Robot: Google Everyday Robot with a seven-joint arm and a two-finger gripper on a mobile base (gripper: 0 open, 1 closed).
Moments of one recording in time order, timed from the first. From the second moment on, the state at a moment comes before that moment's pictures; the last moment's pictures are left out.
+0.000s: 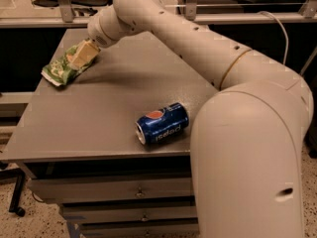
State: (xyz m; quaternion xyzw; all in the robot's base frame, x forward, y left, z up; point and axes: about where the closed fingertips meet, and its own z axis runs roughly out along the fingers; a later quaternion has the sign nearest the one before) arm 0.750 0.233 0.896 -0.61 0.62 0.17 0.46
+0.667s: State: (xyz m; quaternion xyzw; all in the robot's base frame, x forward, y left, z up) arm 0.760 0.233 0.869 -0.60 0.64 0.18 0.44
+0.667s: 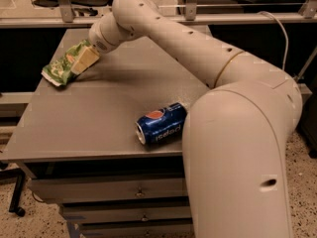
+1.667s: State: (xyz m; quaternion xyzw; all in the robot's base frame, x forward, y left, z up) arm 0.761 0.242 0.854 -0.59 0.64 0.20 0.44
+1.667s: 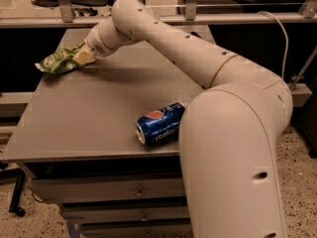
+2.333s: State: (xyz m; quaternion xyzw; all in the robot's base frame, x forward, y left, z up) arm 0.743 0.241 0.893 -0.59 0.61 0.23 0.48
